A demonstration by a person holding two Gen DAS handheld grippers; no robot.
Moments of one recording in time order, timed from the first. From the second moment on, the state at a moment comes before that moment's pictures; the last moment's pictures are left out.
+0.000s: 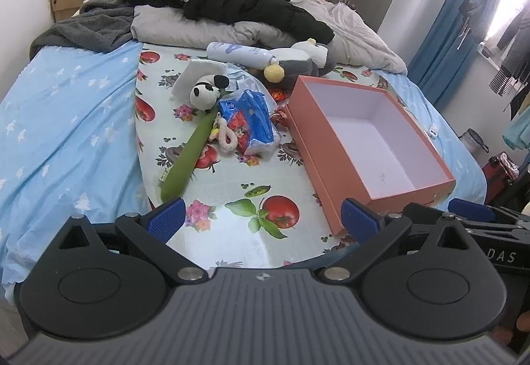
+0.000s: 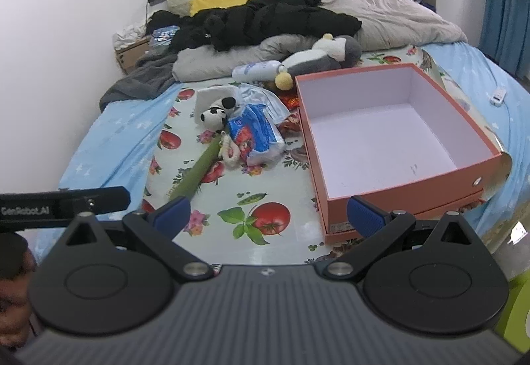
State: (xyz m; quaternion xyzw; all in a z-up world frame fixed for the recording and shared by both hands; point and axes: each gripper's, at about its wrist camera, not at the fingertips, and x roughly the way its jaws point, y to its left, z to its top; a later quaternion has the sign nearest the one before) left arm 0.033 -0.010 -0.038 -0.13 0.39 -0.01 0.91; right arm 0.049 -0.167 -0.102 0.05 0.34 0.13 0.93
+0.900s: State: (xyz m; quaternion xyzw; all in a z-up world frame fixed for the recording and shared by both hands) left arm 0.148 0.015 -0.112 -0.15 0.44 -0.02 0.89; right arm 0.160 -0.143 -0.131 0.06 0.39 0.17 0.90
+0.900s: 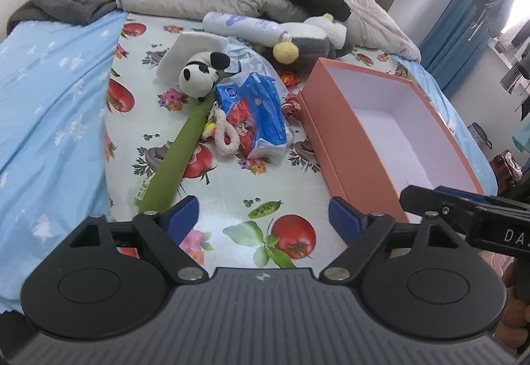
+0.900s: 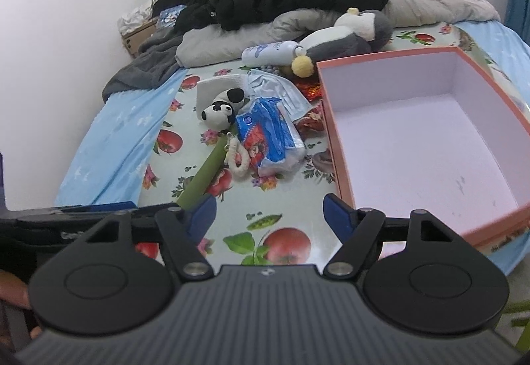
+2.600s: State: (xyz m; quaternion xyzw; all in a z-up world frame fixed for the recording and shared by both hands) left arm 0.324 0.063 -0.267 -0.19 0.48 -0.03 0.86; right arm 0.371 -0.055 -0.260 0.01 0.48 0.19 0.86
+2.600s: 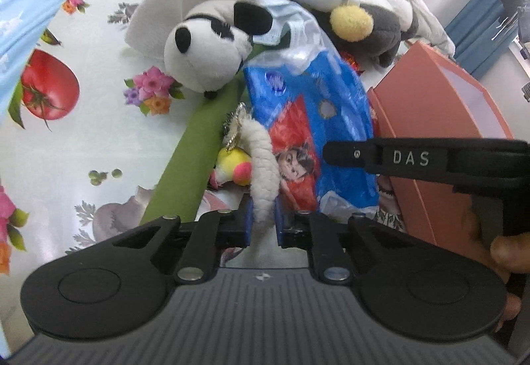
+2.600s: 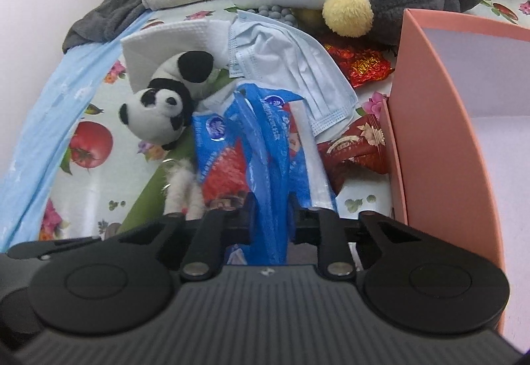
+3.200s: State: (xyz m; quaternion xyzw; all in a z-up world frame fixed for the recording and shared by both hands) left arm 0.252 0.057 -0.212 -0.19 0.45 0.01 0.87; right arm 0.286 -0.071 -0.216 0.01 0.45 0.18 0.87
